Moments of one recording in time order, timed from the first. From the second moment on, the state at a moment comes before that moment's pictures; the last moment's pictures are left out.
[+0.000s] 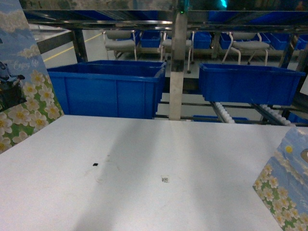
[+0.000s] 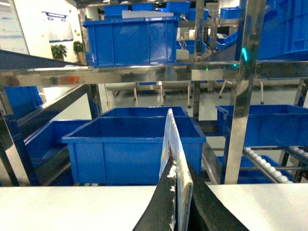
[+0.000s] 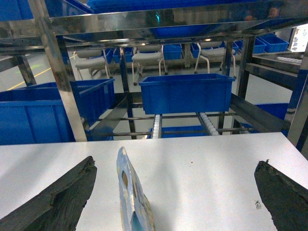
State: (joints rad) left arm -0.36 0.92 0.34 0.69 -0.34 0.06; right arm -0.24 0.29 0.03 0.24 -0.18 0.11
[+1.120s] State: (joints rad) left arm 0.15 1.65 0.46 1.21 0.10 -0.06; right arm -0.24 0.29 0.03 0.24 -0.18 0.11
